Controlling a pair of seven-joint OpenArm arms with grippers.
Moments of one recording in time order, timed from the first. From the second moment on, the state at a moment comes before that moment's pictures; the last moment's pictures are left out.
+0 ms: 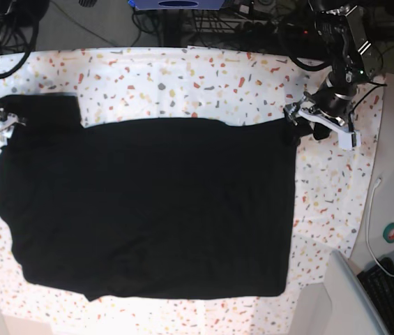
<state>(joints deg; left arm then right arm) 12.0 -3.0 -32.5 77.2 -24.6 -31.6 29.3 -13.5 12.1 27.1 90.2 15.2 9.4 -52.5</state>
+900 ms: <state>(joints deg) 12.0 -6.1 -24.7 69.3 -25.2 -32.7 28.6 -3.9 16.0 34.8 65.4 14.8 31.0 -44.0</state>
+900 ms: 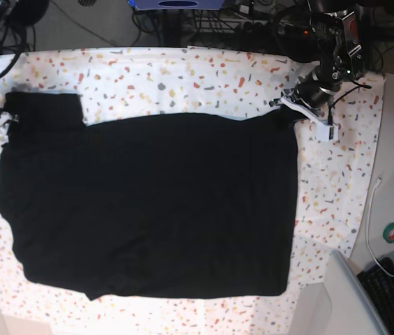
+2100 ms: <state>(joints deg) 14.9 -8.0 -24.9 71.1 -25.4 -32.6 28.6 -17.1 9.0 30.6 79.4 14.5 34.7 -41.9</state>
